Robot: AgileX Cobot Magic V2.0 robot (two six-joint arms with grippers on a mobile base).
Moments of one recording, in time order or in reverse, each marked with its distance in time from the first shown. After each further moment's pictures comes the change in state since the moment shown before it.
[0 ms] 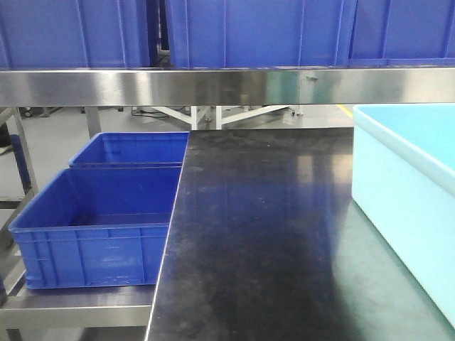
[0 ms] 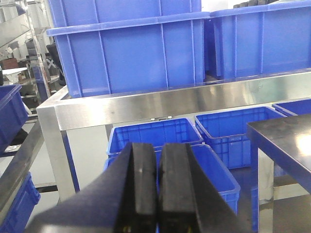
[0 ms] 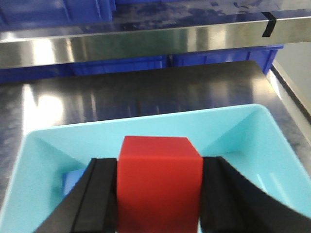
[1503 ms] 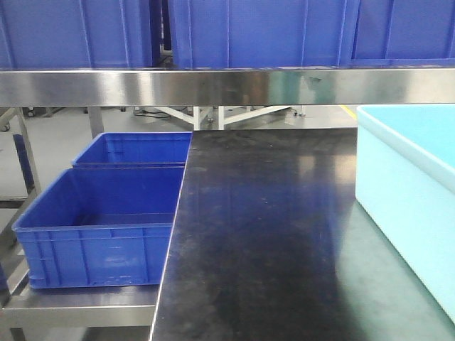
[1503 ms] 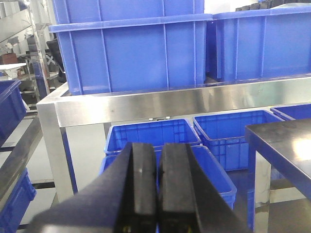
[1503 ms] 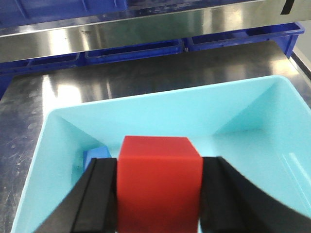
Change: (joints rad) left arm 0.000 0.000 0.000 -0.044 0.000 0.011; right arm 0.000 -0.119 0.080 0.067 0.050 -0.002
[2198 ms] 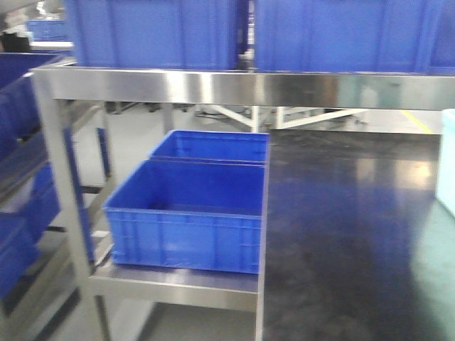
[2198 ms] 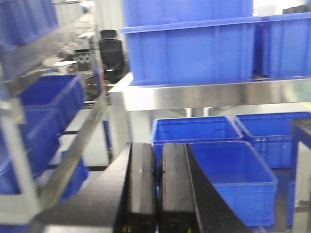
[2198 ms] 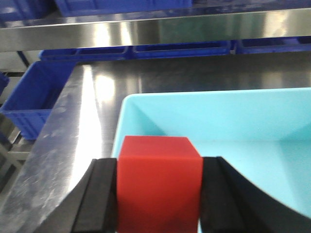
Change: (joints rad) left arm 0.000 0.000 0.000 0.000 0.000 0.000; right arm 0.000 0.000 0.000 0.000 0.000 0.000
